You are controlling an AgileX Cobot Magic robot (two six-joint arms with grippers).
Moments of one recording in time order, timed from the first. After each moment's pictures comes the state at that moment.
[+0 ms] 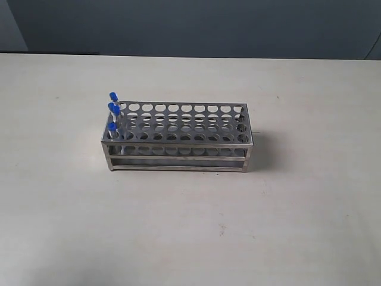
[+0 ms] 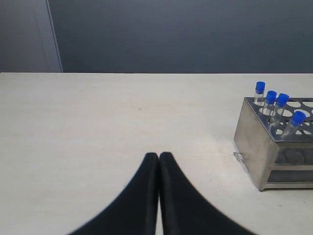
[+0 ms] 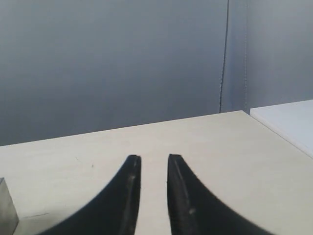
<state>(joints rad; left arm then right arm) -0.04 0.00 0.00 0.47 0.30 -0.52 0.00 0.01 0.00 -0.15 0.12 0.25</state>
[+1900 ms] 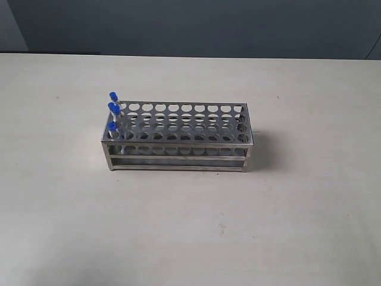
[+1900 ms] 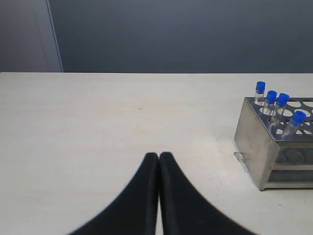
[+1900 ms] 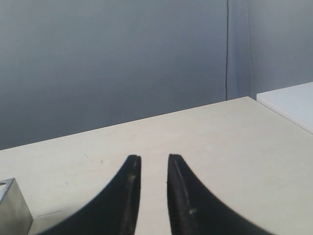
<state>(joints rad) -0.04 0.00 0.00 0.47 0.30 -0.52 -0.01 0.01 0.00 -0.07 0.15 0.23</state>
